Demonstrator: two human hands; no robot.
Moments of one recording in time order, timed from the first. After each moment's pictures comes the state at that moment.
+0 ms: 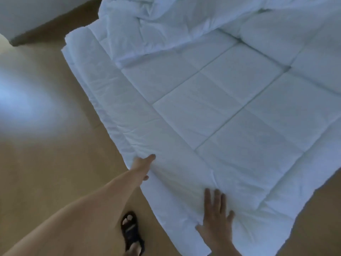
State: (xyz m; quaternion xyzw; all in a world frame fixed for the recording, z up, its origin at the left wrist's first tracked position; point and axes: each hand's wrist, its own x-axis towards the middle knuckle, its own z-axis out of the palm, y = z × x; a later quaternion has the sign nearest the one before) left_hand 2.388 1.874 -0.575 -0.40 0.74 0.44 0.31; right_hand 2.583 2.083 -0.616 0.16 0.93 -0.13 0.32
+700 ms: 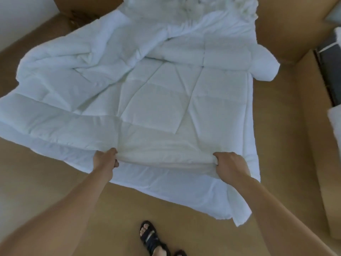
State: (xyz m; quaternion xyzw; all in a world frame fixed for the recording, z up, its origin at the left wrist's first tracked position) left_hand 2.260 1.736 -0.484 -0.16 0.78 0.55 0.25; right_hand 2.533 1.981 -0.418 0.38 0.91 -0.13 0.14
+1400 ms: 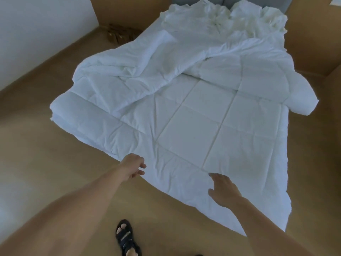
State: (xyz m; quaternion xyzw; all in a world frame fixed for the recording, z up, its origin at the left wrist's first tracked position) left_hand 2.246 1.602 -0.451 -0.05 0.80 0.38 0.45; right_hand 2.505 1.809 -0.460 0.35 0.87 -0.23 0.27
